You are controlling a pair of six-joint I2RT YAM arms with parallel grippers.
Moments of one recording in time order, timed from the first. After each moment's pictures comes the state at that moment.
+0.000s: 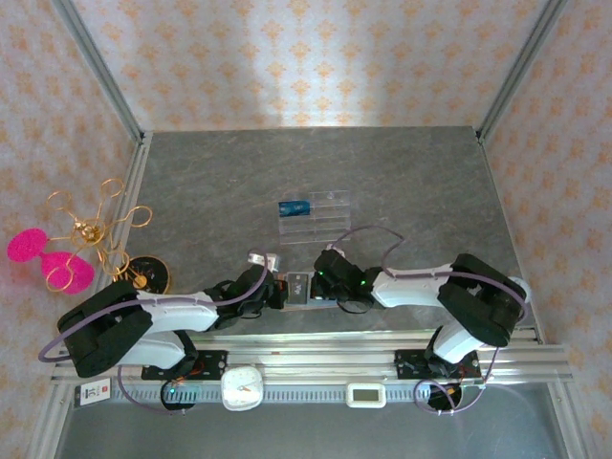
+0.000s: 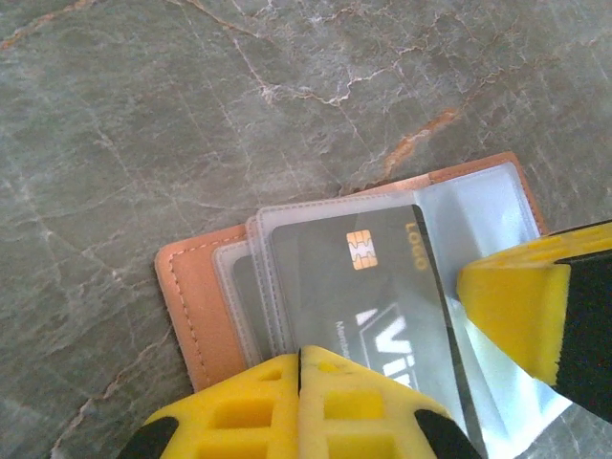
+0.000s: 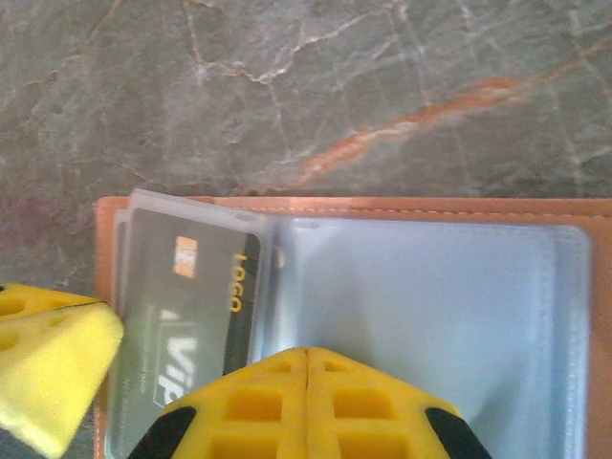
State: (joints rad) left arm -0.85 1.30 0.29 0.27 -0.08 -0.77; right arm 0.98 1.54 0.63 0.00 0.02 0.96
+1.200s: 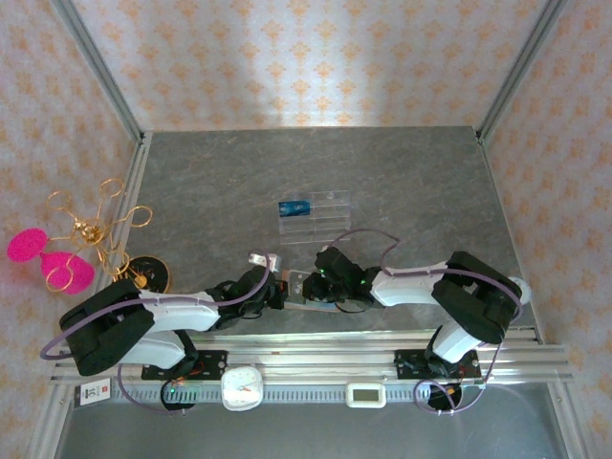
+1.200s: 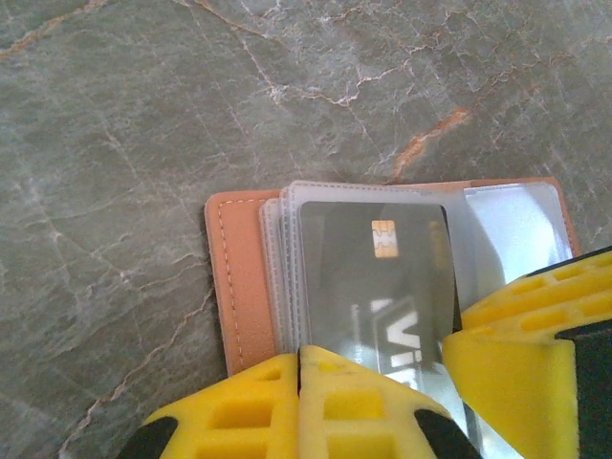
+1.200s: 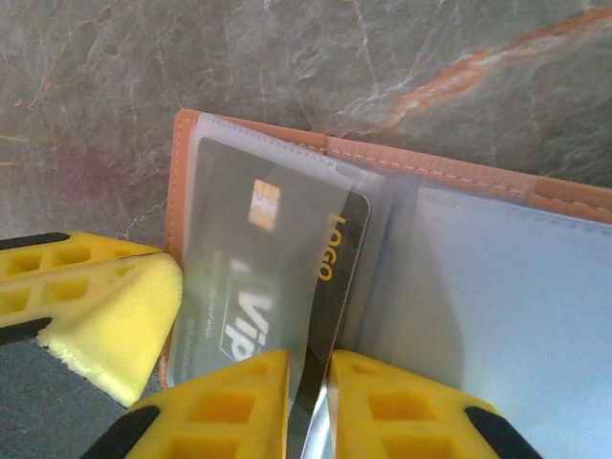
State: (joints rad) left arm -0.86 1.32 0.29 0.27 -0.11 -0.77; right arm 0.96 1.58 0.61 0.10 -0.17 0.99
